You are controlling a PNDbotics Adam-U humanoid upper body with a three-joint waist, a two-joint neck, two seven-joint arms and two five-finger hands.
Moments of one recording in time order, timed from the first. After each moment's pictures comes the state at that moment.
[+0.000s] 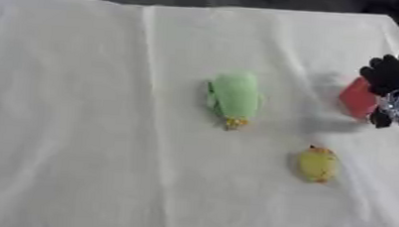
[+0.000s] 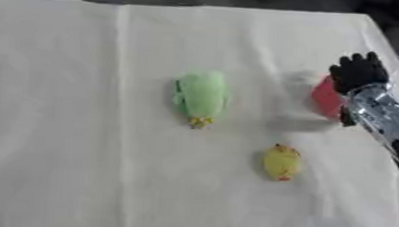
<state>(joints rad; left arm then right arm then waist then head) -0.51 0.44 -0.01 -1.96 0.31 0.22 0.15 -0.25 -1.09 -0.08 -1.65 1.36 0.33 0.59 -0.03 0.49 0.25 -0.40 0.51</state>
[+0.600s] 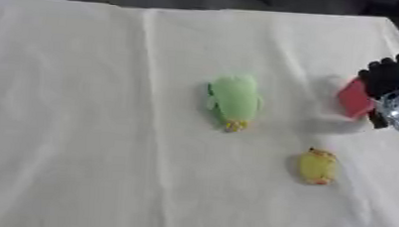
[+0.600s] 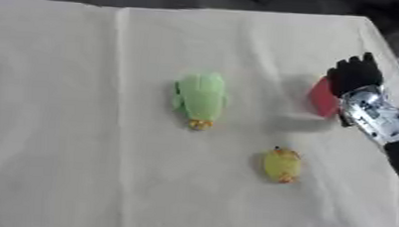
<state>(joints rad) -0.51 0.44 -0.02 -1.96 0.31 0.22 0.14 -0.26 -1.07 -0.07 -1.66 1.36 0.37 0.52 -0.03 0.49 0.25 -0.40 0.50</state>
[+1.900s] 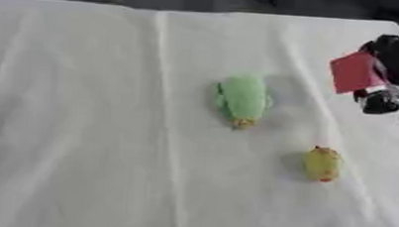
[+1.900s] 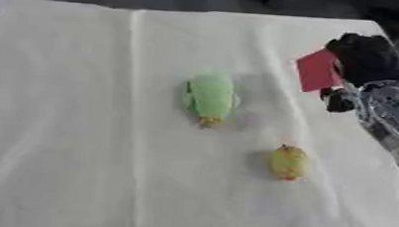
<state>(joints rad) -0.49 0.47 -0.02 -1.96 0.31 0.22 0.15 -0.20 -1.05 -0.06 -1.97 0.86 0.61 0.19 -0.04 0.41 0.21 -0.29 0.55</state>
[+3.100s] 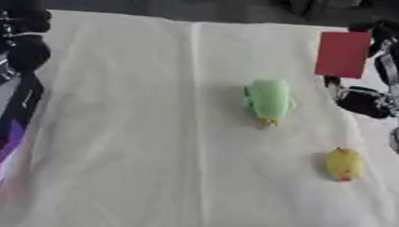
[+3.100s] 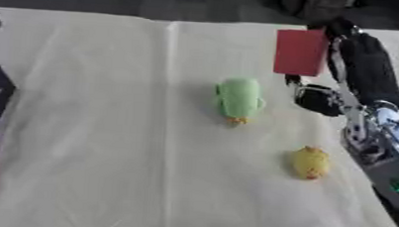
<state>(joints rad) -0.59 0.51 -0.20 -1.95 0.26 0.35 -0.06 -0.37 -0.74 0.15 -1.98 0.70 0.42 -0.23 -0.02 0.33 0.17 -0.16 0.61</state>
